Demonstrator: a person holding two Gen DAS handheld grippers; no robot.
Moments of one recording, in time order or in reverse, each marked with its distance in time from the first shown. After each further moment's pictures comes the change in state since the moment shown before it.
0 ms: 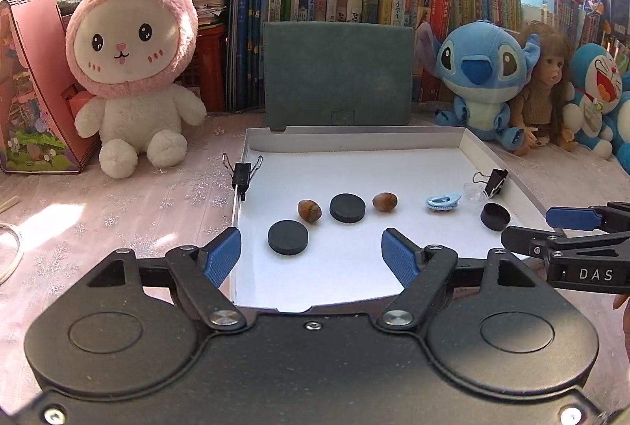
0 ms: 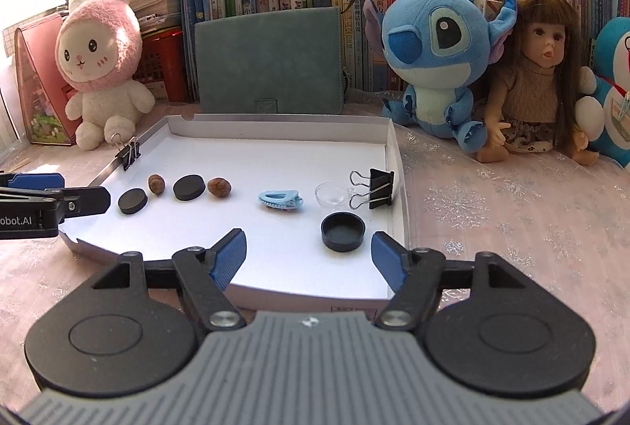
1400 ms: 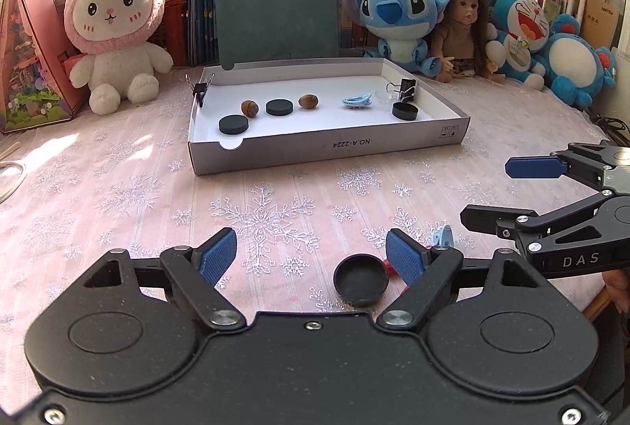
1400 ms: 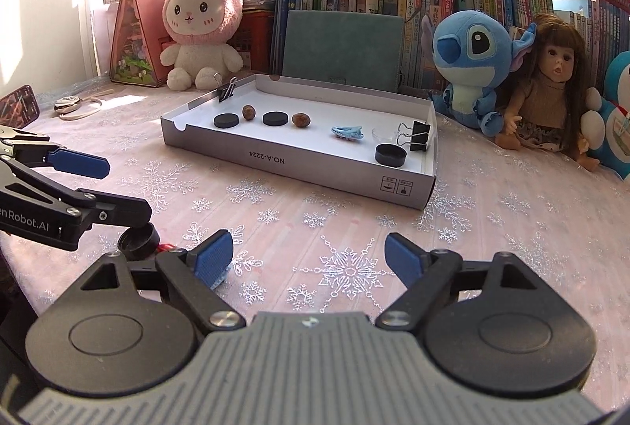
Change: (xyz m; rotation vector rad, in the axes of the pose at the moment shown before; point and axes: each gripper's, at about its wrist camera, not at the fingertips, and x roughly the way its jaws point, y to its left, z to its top) left arm -0.095 -0.030 -0.103 0.087 0.045 -0.099; right arm -0.088 0.019 -0.089 -0.192 -0.047 0.128
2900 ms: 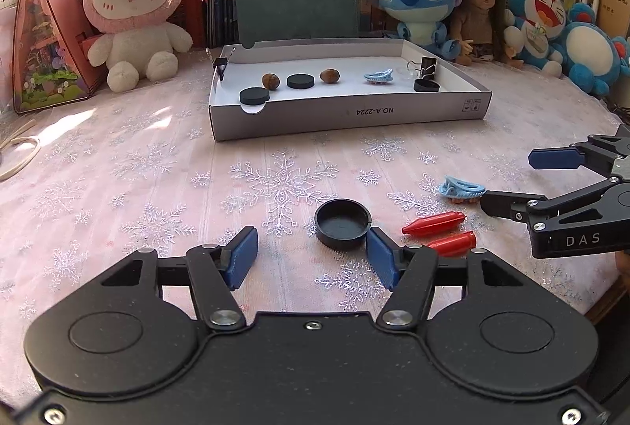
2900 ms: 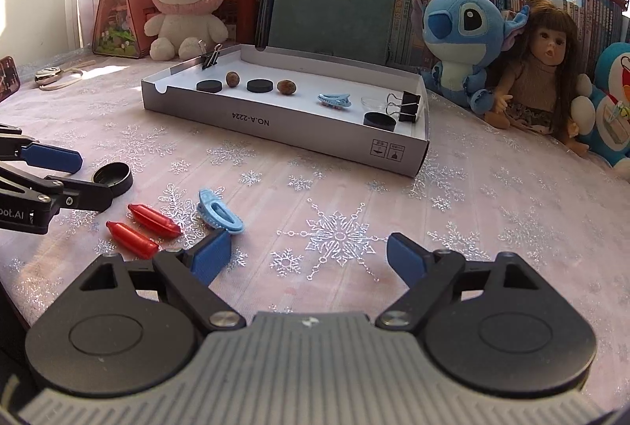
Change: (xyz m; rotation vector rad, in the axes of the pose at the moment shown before) left arm 0.010 0.006 -0.024 -0.017 0.010 0.058; right arm 0.017 0.003 -0.017 0.011 0.053 -0.094
